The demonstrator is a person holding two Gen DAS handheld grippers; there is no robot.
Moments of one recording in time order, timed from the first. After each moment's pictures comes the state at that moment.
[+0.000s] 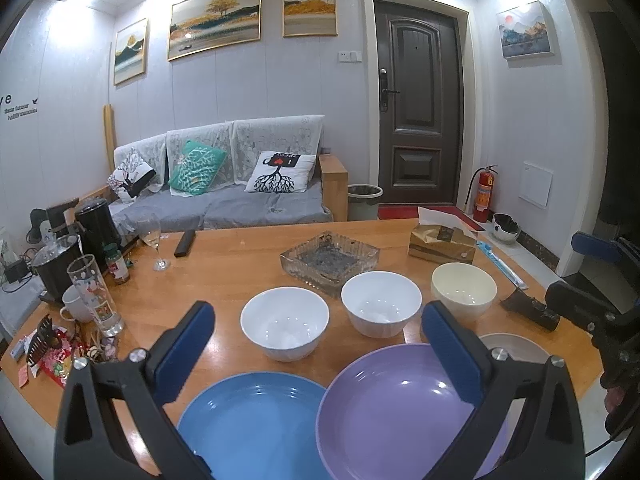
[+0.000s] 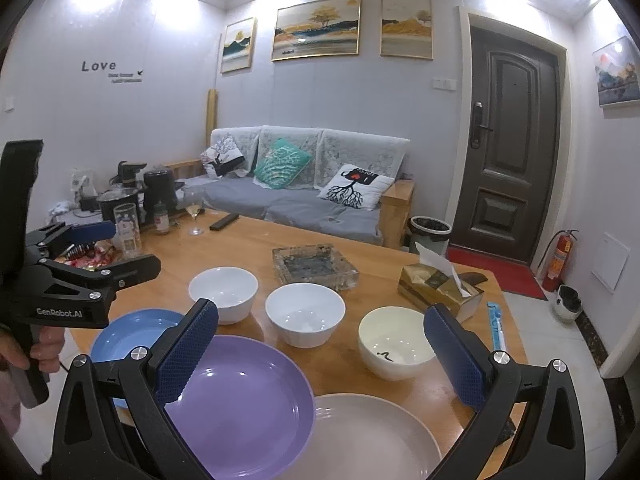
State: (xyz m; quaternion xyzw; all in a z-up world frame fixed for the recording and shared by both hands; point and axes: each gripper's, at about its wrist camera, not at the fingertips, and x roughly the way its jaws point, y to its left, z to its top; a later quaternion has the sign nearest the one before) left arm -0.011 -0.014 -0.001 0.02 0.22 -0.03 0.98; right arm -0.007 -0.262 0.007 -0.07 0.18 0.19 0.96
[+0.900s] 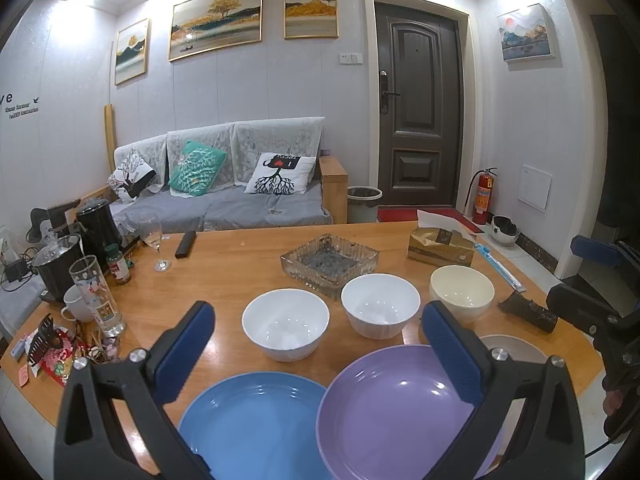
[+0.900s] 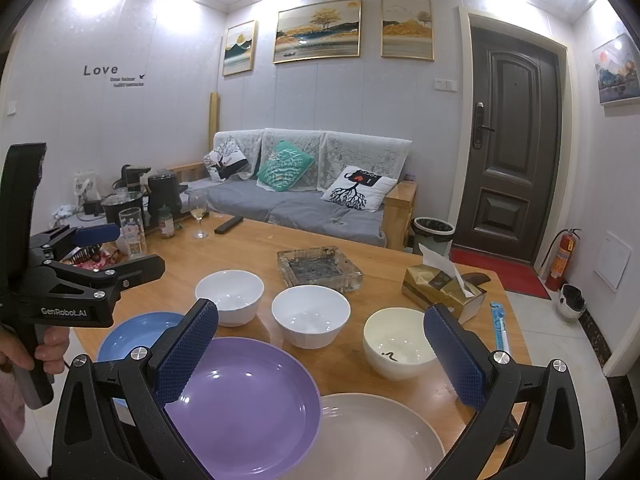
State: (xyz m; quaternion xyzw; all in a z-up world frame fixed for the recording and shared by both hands) left arm -0.015 -0.013 0.002 0.02 0.21 -0.03 0.98; right arm -0.014 -0.264 0.012 -0.06 0.18 0.19 0.96
